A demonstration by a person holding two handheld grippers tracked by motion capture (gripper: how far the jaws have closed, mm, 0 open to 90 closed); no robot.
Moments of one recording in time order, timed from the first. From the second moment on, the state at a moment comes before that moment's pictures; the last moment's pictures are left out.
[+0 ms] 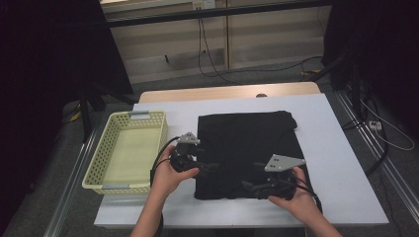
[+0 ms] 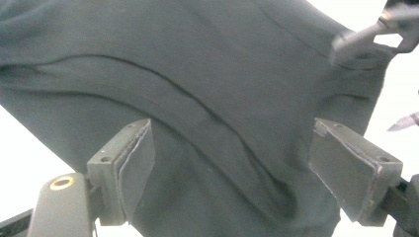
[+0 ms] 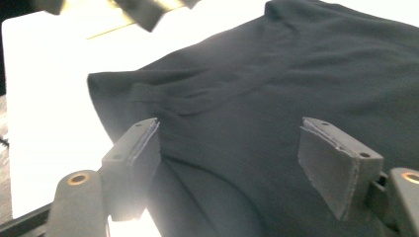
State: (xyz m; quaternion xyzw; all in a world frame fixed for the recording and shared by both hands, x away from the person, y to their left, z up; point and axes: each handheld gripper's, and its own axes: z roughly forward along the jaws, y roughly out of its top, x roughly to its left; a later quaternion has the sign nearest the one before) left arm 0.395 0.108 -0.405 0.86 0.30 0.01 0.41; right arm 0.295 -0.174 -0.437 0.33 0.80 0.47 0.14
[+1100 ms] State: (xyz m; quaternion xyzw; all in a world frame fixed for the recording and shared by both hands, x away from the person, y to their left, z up) left arm 0.412 0.122 -0.418 0.86 0.34 0.04 0.38; right arm 0.300 -0.074 -0.460 0.21 0.88 0.41 0.10
